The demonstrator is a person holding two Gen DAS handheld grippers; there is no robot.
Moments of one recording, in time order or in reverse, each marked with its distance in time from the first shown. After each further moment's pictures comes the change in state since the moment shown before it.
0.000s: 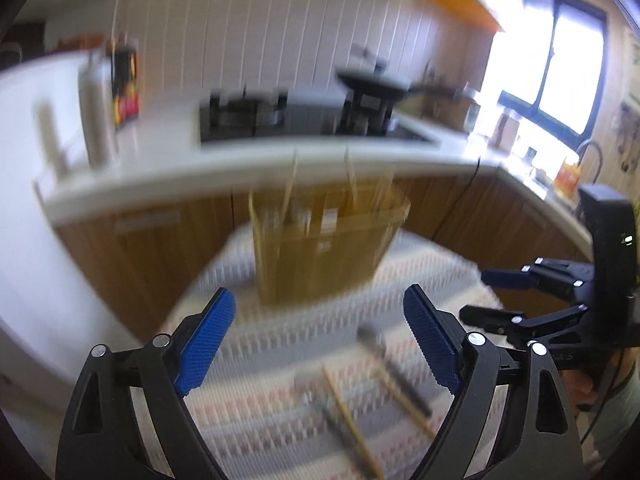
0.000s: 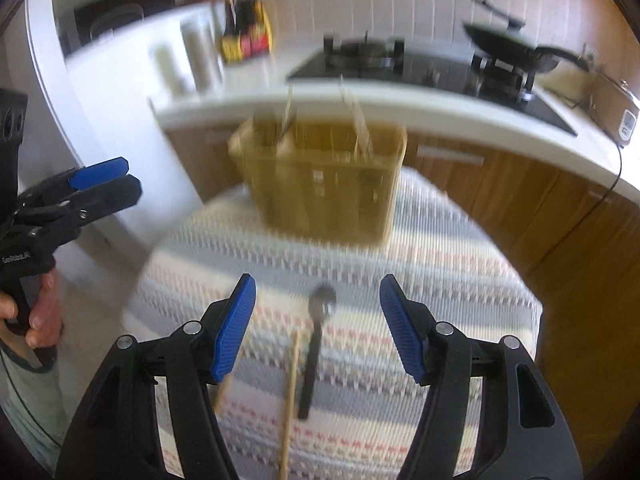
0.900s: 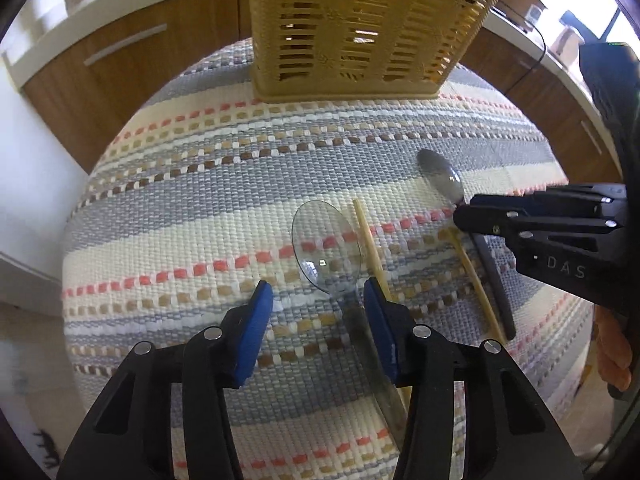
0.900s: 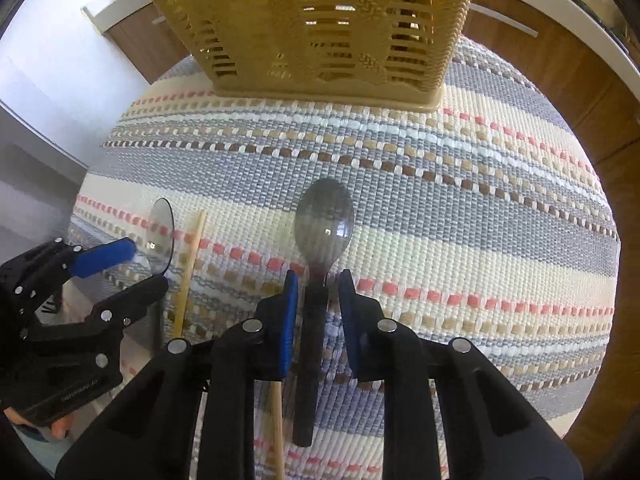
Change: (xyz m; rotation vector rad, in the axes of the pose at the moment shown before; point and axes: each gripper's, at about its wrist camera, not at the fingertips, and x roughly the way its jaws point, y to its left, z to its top) left arm 0.128 0.010 -0.107 -0.065 0.429 0.101; right arm 0.161 0.012 -0.024 0.057 0.360 -0.010
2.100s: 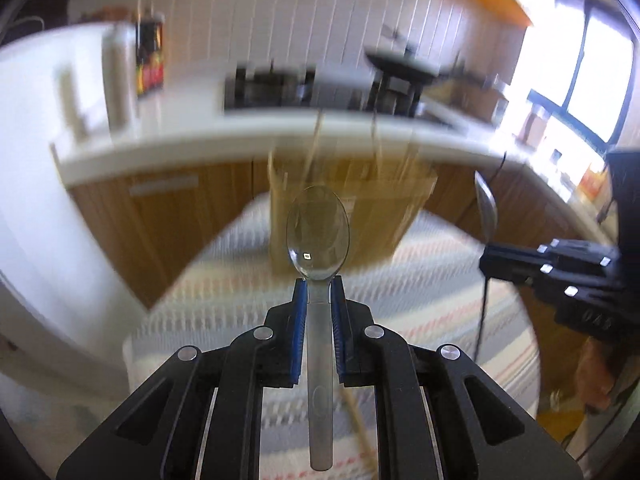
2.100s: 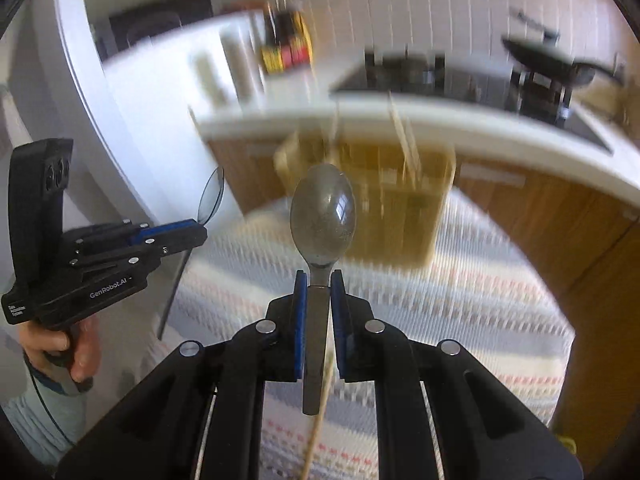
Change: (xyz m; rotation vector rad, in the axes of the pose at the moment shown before) left arm -0.169 0.007 0.037 -0.013 -0.465 -0.056; right arm -0.186 -0.007 -0.035 -0.113 -0.483 0.174
